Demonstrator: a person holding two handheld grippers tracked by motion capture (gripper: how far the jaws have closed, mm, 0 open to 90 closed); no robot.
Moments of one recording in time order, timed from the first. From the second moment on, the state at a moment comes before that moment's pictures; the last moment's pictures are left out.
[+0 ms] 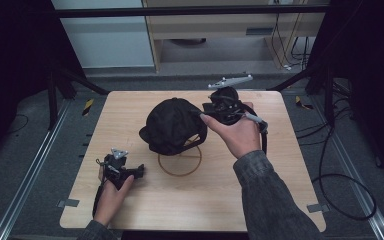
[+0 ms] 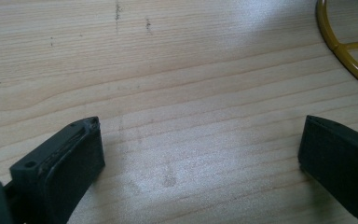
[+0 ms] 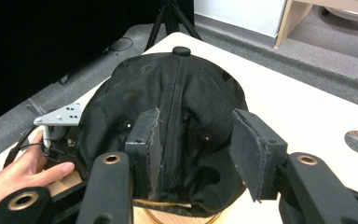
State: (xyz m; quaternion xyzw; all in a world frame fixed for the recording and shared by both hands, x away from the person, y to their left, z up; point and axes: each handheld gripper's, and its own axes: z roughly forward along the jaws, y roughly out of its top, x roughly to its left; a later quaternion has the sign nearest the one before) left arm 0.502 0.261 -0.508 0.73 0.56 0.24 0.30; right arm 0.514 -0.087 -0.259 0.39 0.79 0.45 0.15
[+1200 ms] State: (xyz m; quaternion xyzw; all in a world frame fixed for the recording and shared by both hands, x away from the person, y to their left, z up) left arm 0.502 0.261 -0.508 0.73 0.56 0.24 0.30; right arm 0.490 -0.153 -0.252 0.43 0.75 0.45 0.21
